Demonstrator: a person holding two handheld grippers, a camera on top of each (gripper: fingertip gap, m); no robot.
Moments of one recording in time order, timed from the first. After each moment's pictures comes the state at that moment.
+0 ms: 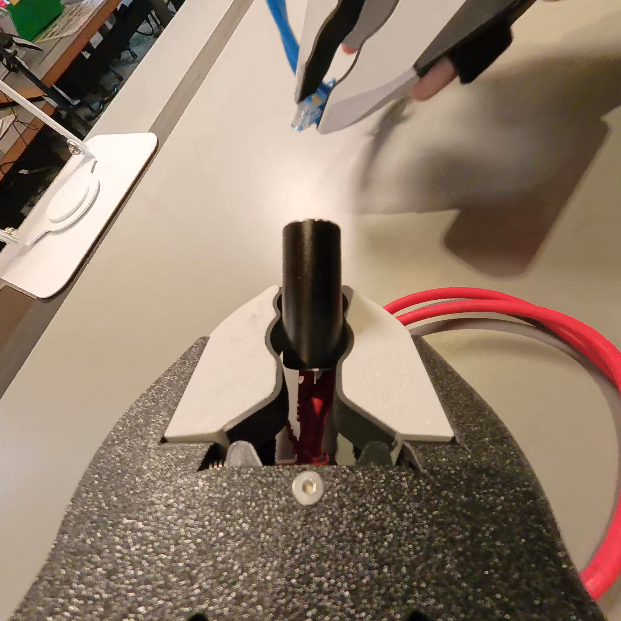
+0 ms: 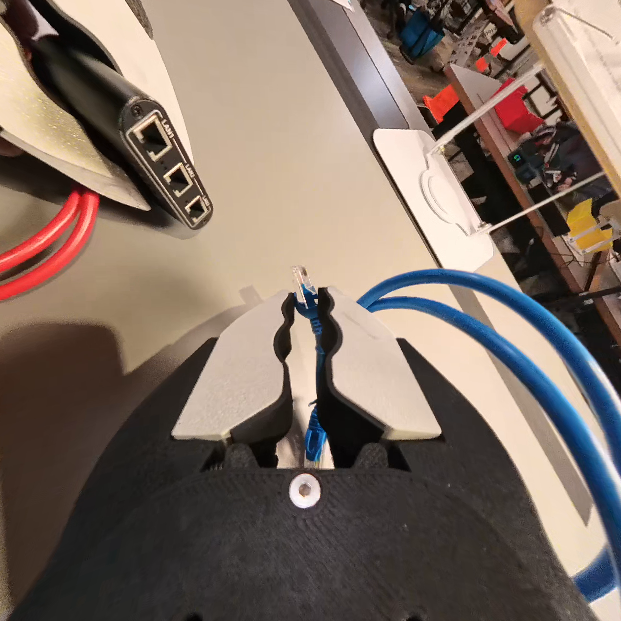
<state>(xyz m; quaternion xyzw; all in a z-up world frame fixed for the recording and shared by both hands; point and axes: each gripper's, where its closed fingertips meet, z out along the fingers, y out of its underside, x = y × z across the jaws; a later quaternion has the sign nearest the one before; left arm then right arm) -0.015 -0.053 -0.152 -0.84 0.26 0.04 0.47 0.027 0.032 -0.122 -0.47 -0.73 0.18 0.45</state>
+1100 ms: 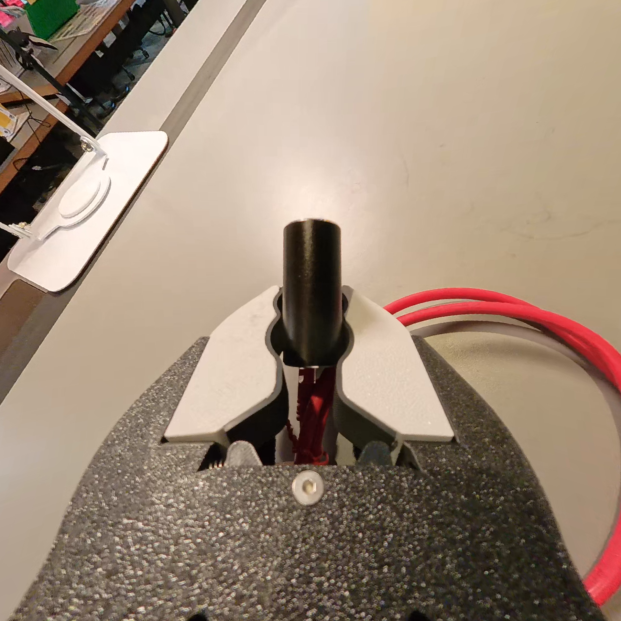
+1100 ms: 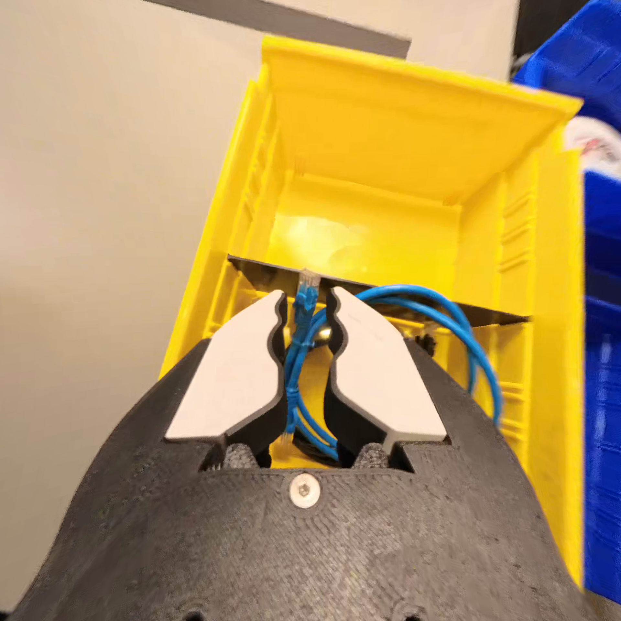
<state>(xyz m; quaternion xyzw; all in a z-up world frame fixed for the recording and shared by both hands) -0.018 -0.052 -0.151 -0.84 0.25 0.05 0.48 0.340 0.230 -0.082 -0.80 -0.46 0.16 0.35</state>
